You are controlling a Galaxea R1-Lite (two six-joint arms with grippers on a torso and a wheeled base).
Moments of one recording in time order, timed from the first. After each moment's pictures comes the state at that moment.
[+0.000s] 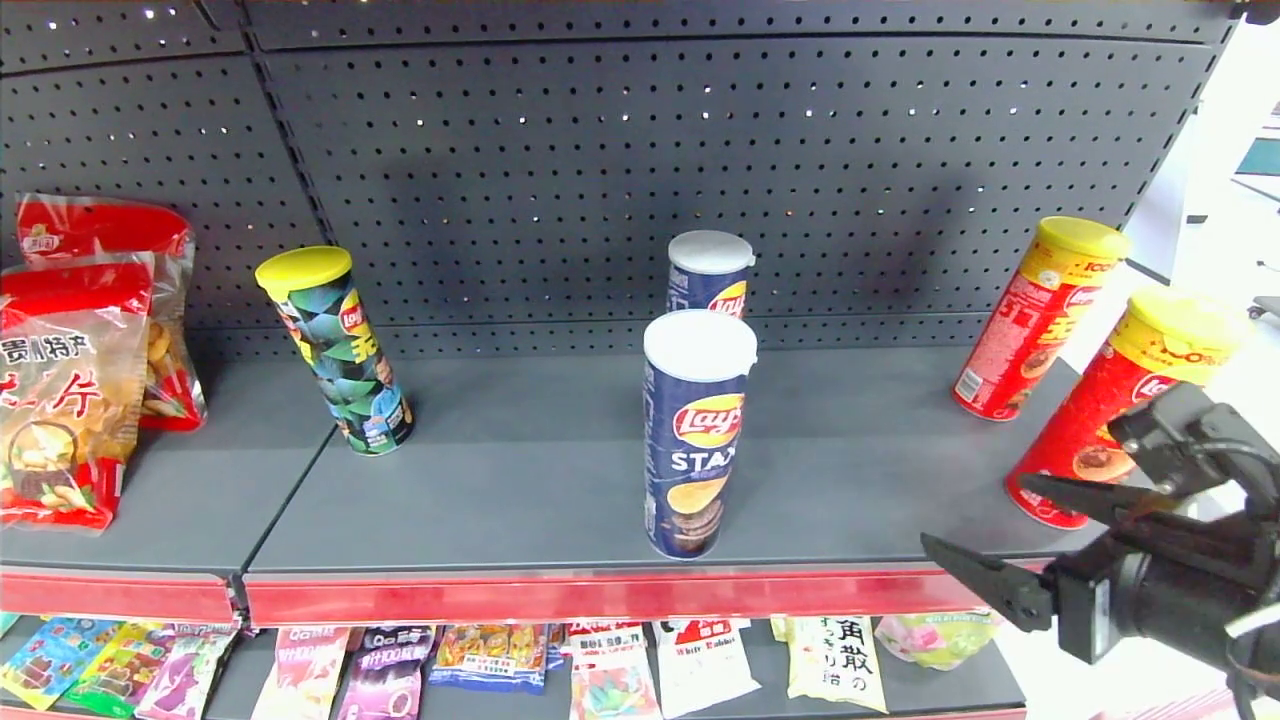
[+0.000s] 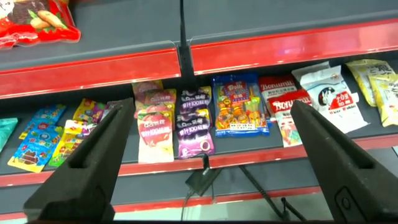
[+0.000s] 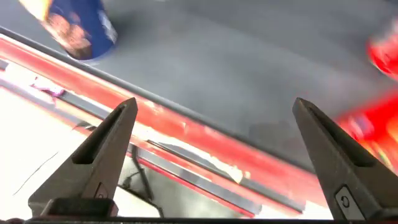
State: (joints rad) left arm -0.12 0.15 -0.11 0.17 0.08 0.08; right arm 0.53 1.19 -0.40 -0.39 -0.14 -0.05
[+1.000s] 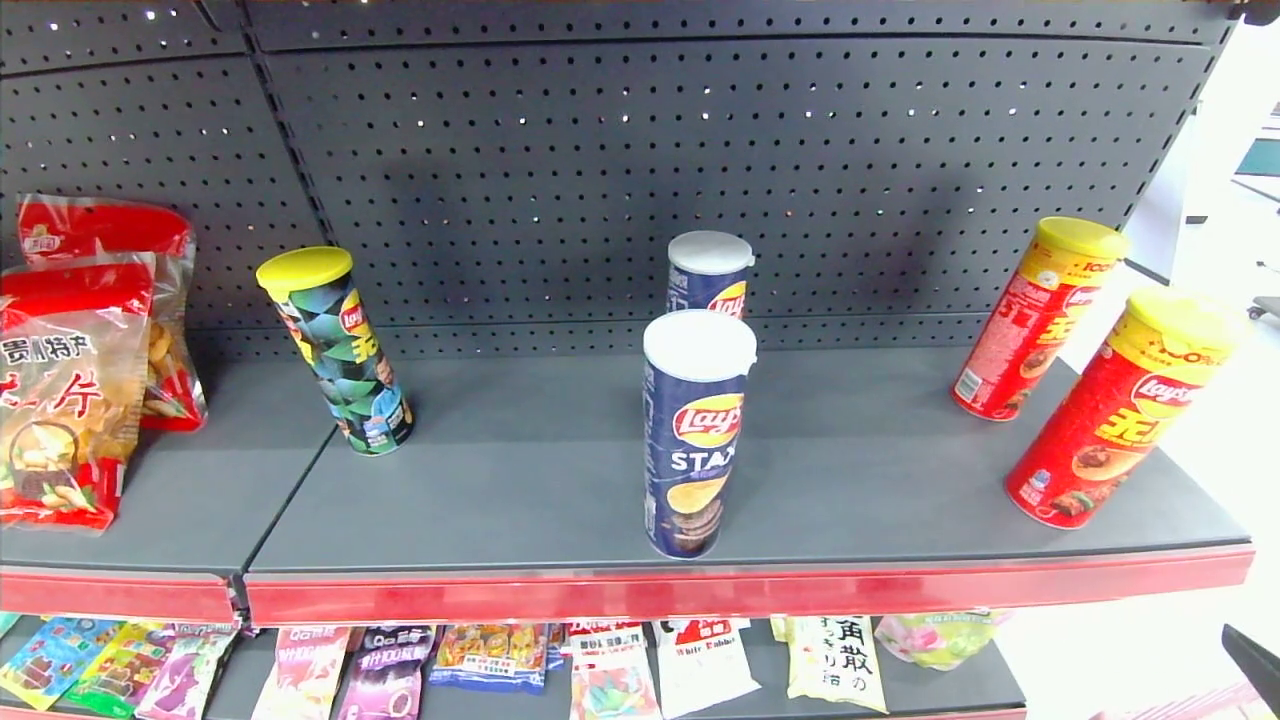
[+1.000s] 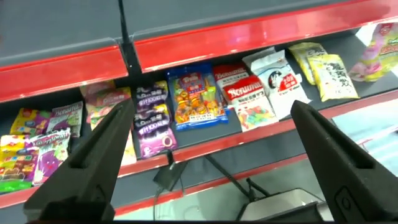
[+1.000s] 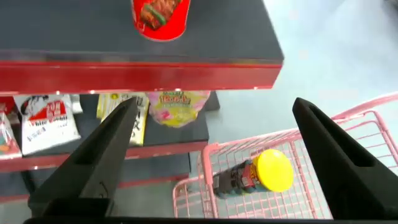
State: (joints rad) left arm -0.27 0.21 -0.11 0.17 0.01 0.02; right arm 0.00 0.64 -0.20 -0.11 -0.23 -0.16
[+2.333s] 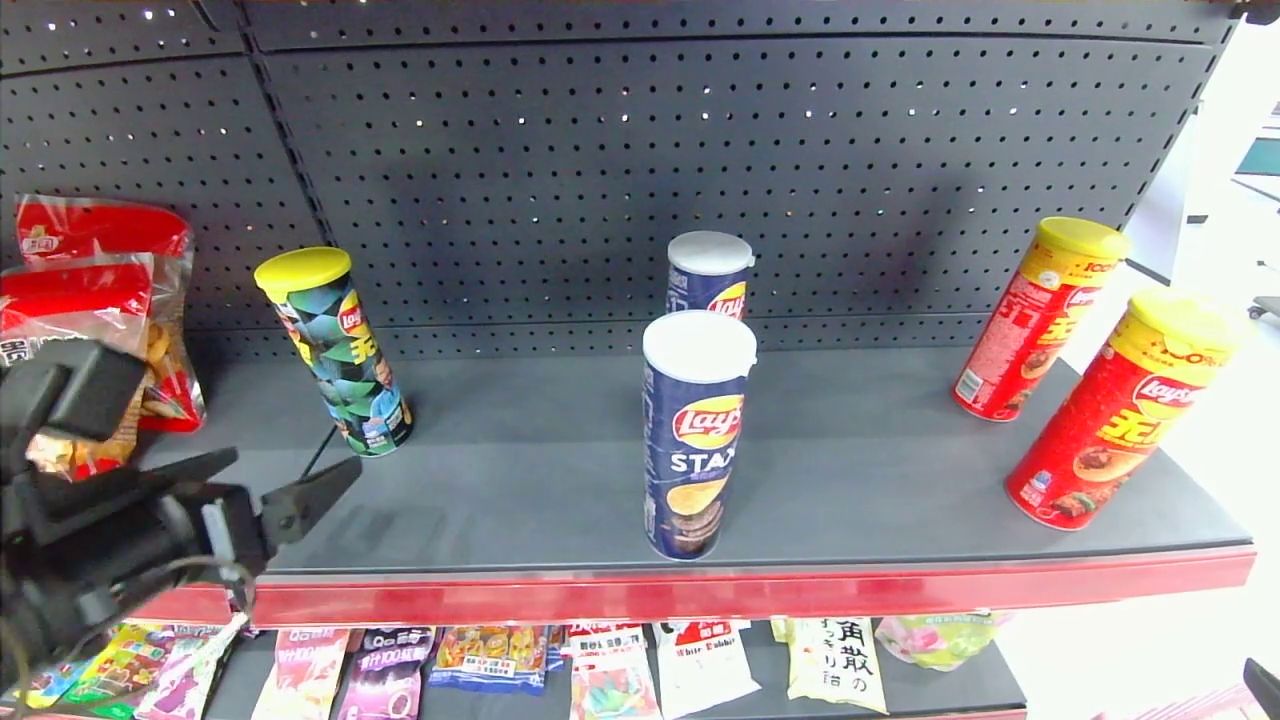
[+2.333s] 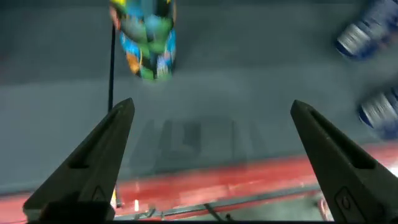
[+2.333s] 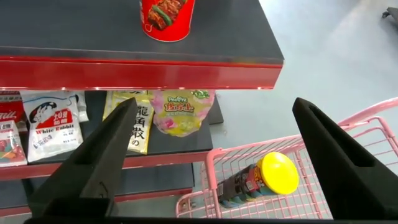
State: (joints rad) left arm -0.31 1.20 -0.43 -0.43 0.13 -0.14; right arm 0.00 0.48 -0.13 -0.11 -0.21 -0.16
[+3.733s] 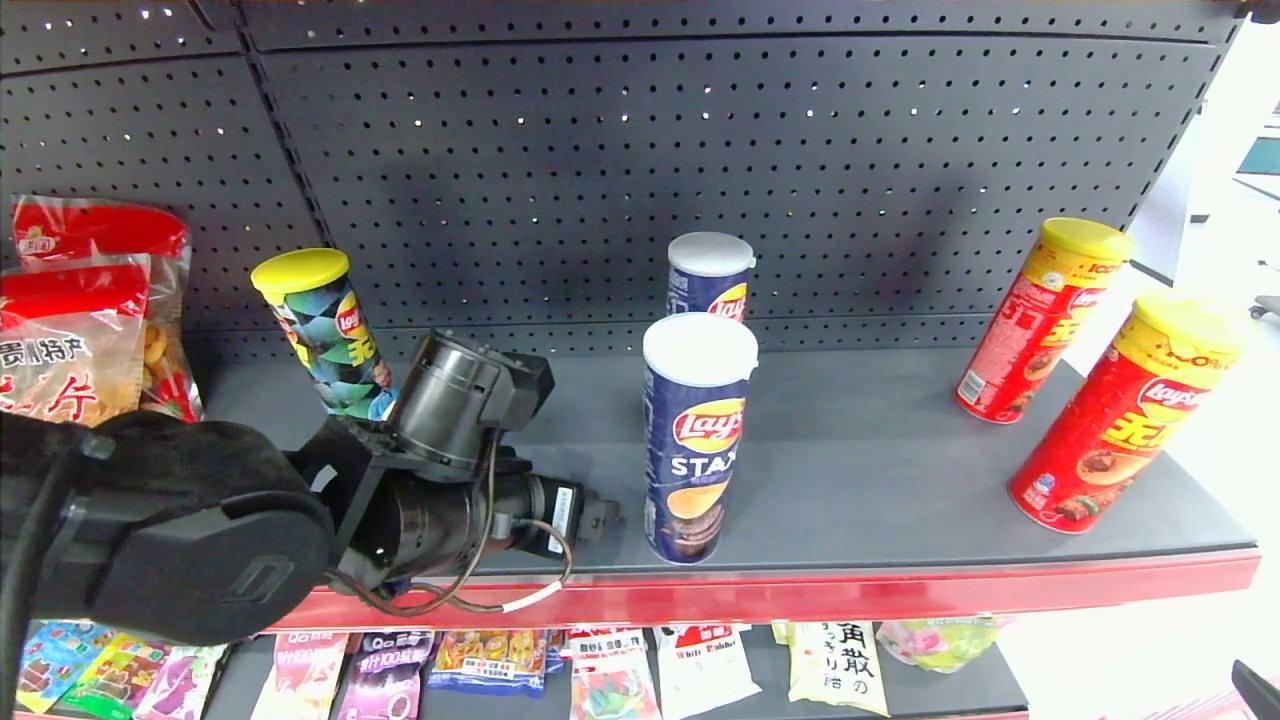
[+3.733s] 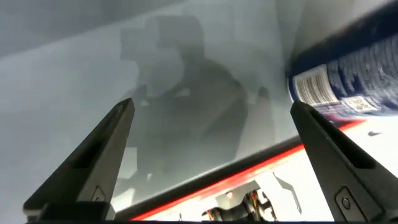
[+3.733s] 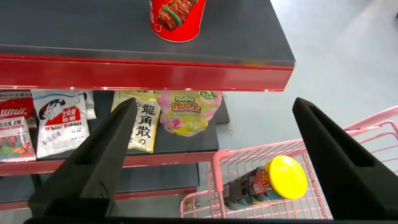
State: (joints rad) left arm -0.69 1.76 -0.91 -0.13 0.18 -0.28; right arm 0.00 0.49 -0.13 -0.11 -0.18 -0.16
